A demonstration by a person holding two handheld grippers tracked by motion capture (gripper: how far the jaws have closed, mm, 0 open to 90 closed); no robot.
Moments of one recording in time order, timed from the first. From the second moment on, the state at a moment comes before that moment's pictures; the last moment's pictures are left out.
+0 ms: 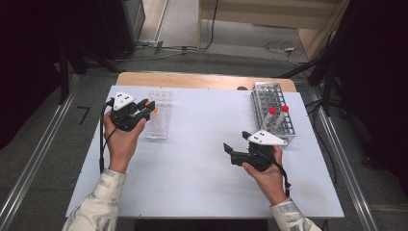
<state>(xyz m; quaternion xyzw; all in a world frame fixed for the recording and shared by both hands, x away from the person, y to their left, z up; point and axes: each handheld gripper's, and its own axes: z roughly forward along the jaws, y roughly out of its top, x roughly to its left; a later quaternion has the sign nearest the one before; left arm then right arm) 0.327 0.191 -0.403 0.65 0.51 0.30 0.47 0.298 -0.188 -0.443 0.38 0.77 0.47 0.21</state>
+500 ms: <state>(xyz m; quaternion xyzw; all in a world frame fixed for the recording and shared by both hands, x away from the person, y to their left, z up) 0.327 0.185 -0.419 0.66 0.51 0.31 0.45 0.297 -0.188 -0.443 0.38 0.77 0.47 0.21</state>
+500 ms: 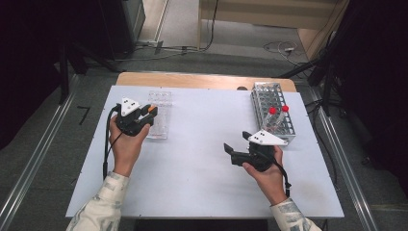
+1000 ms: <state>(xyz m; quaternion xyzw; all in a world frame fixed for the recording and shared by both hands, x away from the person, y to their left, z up) 0.325 0.184 -0.422 0.66 0.51 0.31 0.45 0.297 -0.190 -0.442 0.38 0.77 0.47 0.21</state>
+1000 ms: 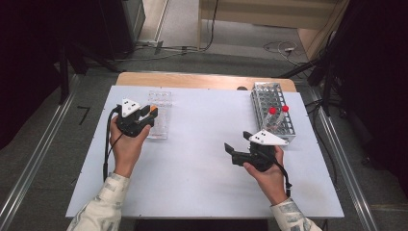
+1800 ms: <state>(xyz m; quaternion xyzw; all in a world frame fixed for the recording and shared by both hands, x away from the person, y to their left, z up) 0.309 0.180 -0.413 0.66 0.51 0.27 0.48 0.297 -0.208 -0.439 0.39 0.76 0.47 0.22</state>
